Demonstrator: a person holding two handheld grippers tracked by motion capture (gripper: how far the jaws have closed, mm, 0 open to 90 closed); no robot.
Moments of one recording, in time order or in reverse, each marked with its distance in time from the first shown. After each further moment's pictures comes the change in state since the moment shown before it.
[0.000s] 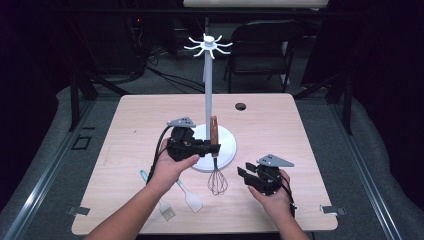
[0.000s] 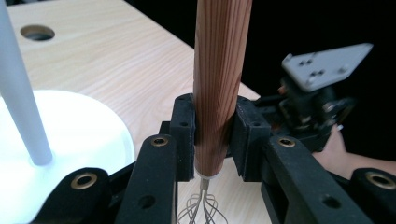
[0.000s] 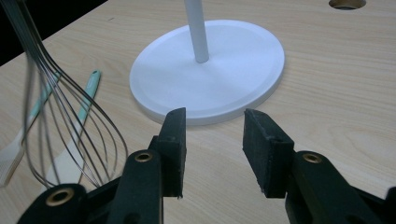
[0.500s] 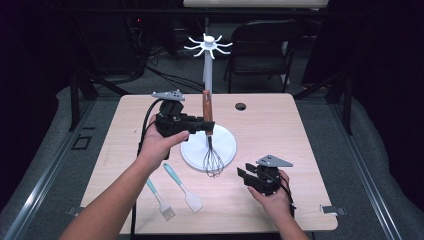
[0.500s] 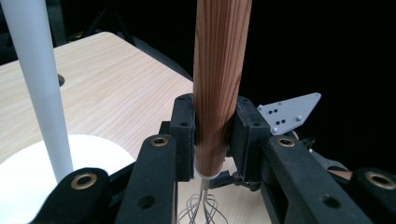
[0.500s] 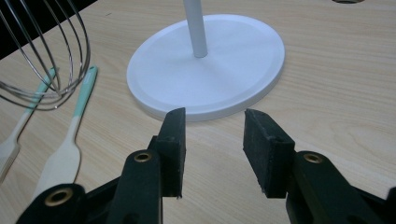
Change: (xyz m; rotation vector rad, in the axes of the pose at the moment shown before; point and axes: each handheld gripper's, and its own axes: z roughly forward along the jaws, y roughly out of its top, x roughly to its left) left arm 0.004 0.054 -0.033 -0.023 -0.043 0.067; right arm -0.001 -0.003 0.003 0.014 -0.002 0.003
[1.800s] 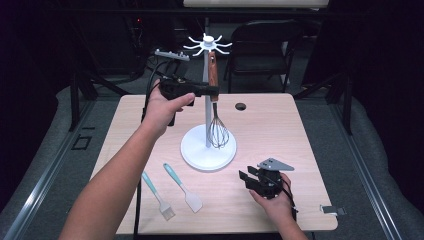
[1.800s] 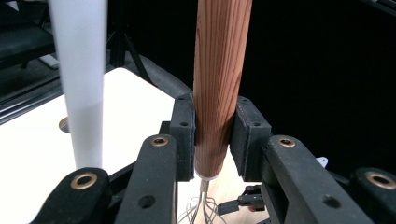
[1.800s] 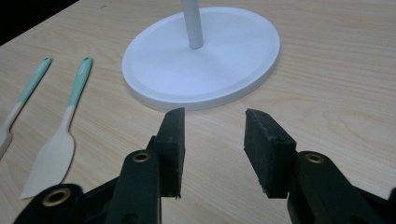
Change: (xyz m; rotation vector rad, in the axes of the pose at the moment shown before) left arm 0.020 0.073 -0.002 -0.049 0.026 -0.004; right arm 0.000 -0.009 -0.004 0.006 -0.013 -0.007
